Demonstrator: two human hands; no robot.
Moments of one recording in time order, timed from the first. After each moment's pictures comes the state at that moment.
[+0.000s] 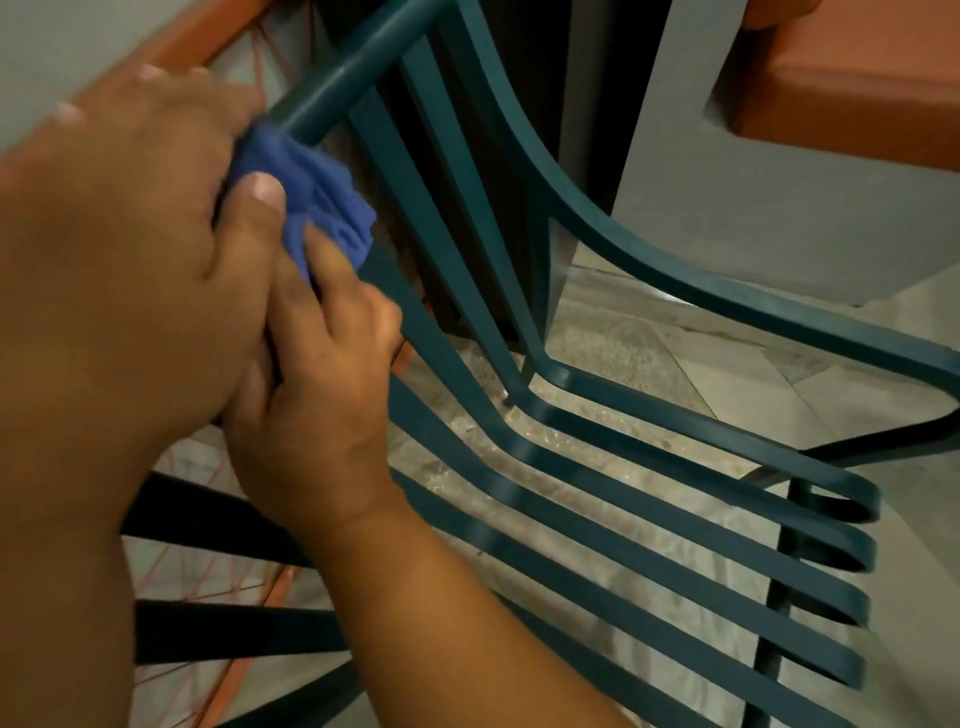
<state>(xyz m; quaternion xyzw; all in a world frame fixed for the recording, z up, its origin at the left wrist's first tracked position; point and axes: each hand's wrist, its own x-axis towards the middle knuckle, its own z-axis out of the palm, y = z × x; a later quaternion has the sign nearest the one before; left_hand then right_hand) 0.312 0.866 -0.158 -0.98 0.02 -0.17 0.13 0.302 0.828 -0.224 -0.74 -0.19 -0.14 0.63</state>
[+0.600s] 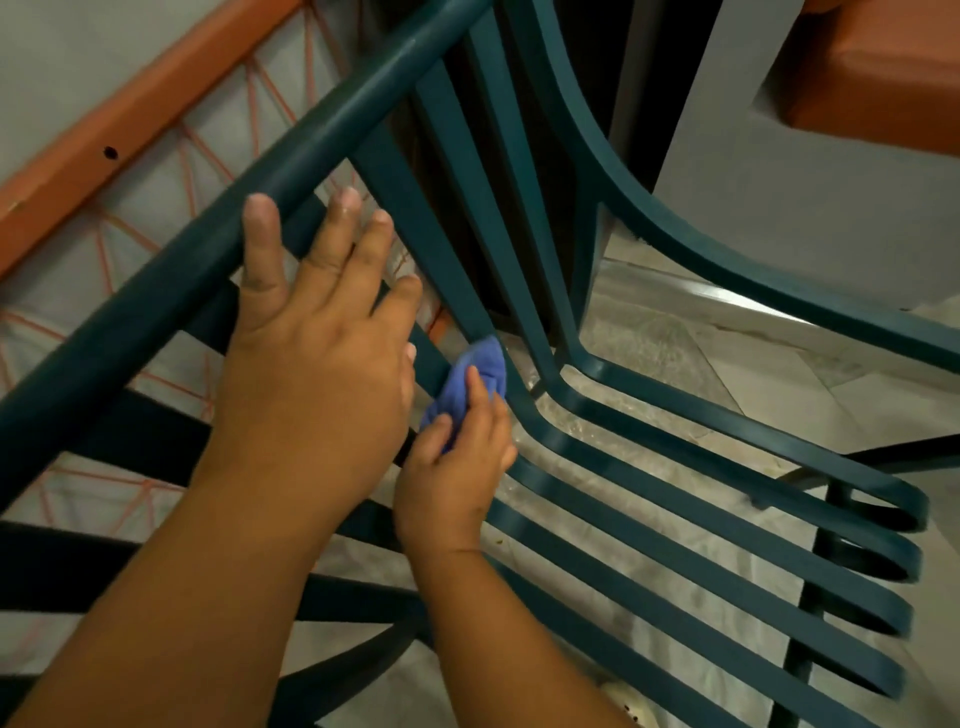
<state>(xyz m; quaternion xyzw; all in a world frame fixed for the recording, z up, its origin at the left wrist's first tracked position) 0.274 0.861 -0.175 -0.98 -0.03 -0.08 0.17 0.267 0.811 -0.318 -0.79 0.08 0.04 0.61</state>
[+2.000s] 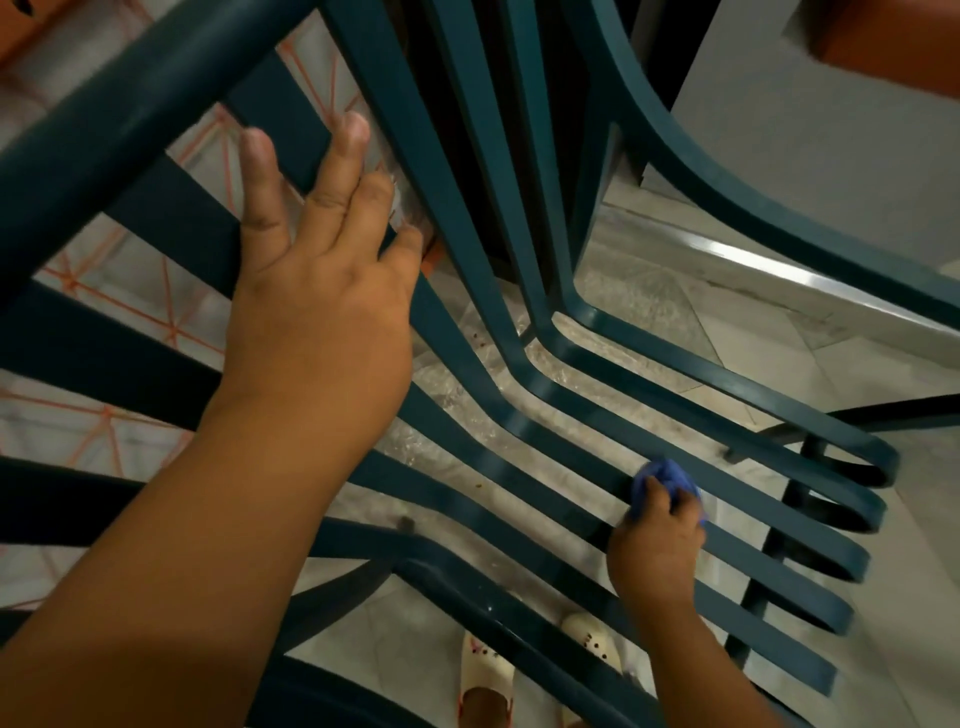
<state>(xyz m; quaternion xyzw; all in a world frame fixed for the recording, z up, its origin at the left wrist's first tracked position) 0.274 0.857 -0.211 -0.98 -0.05 -0.09 0.16 0.246 0.598 -0.431 -0.94 0.13 0.22 0.24</state>
